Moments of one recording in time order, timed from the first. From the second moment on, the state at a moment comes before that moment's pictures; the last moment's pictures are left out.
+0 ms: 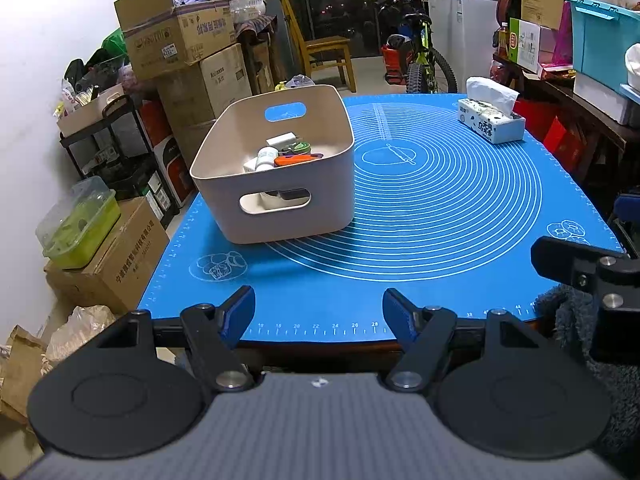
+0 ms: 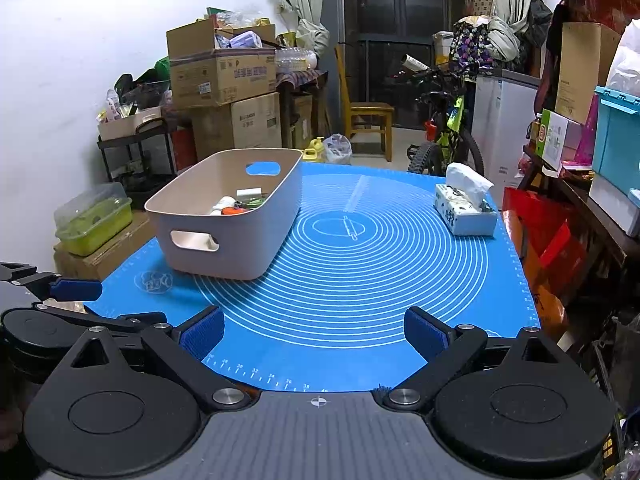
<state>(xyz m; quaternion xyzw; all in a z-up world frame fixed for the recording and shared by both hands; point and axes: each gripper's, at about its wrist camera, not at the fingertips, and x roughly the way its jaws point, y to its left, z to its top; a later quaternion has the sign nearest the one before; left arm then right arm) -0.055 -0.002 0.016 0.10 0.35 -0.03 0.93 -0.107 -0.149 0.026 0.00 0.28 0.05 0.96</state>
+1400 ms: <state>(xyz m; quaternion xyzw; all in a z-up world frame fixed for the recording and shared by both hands) -0.054 -0.001 0.014 0.10 0.35 -0.03 0.93 -0.105 -0.146 0.016 0.00 0.29 0.05 0.96</state>
